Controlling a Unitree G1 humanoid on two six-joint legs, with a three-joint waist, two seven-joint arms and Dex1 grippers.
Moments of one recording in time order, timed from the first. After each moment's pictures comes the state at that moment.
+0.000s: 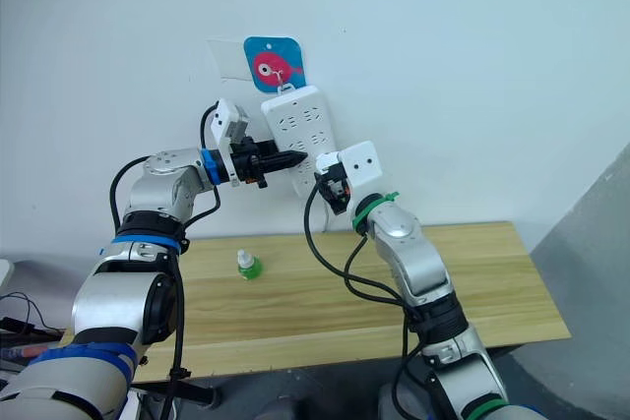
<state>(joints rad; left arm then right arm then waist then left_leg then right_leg) -1.01 0.45 0.08 0.90 -0.19 0.10 -1.19 -0.58 0.00 0.22 -0.03 0.10 0.53 0.19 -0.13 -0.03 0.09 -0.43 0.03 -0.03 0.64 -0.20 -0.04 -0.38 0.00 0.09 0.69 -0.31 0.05</state>
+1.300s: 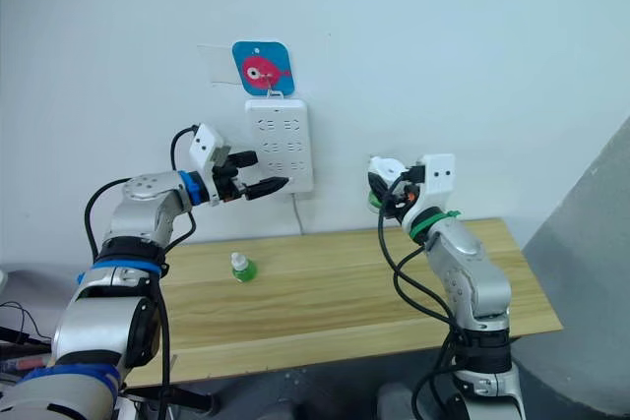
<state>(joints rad) -0.78 0.56 0.09 0.74 -0.16 0.08 -1.05 -0.40 -0.03 -0.13 -0.25 0.39 0.69 0.23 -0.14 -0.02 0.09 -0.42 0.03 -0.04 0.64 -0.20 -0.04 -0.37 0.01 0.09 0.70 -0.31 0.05</state>
